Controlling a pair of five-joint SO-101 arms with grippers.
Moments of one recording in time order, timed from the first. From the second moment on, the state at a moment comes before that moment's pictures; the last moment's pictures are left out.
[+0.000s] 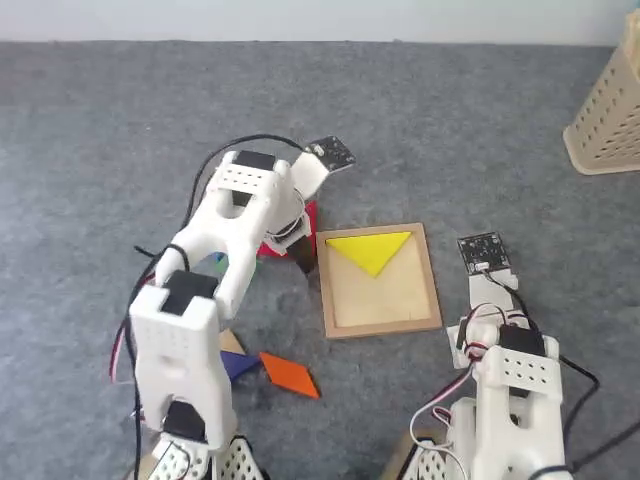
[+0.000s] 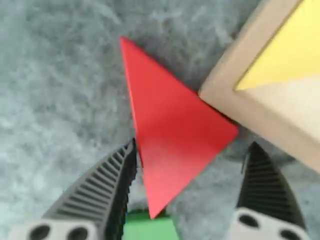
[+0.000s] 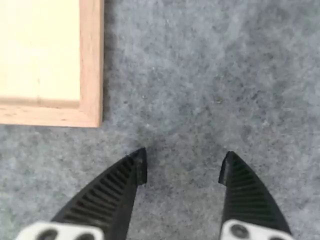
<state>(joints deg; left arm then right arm) 7.1 29.8 1.5 69.7 -33.0 7.9 -51.5 80.5 53.0 21.8</state>
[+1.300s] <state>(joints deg) 5.5 25.3 -7.2 74.8 -22.8 7.9 -51.5 80.5 53.0 21.8</state>
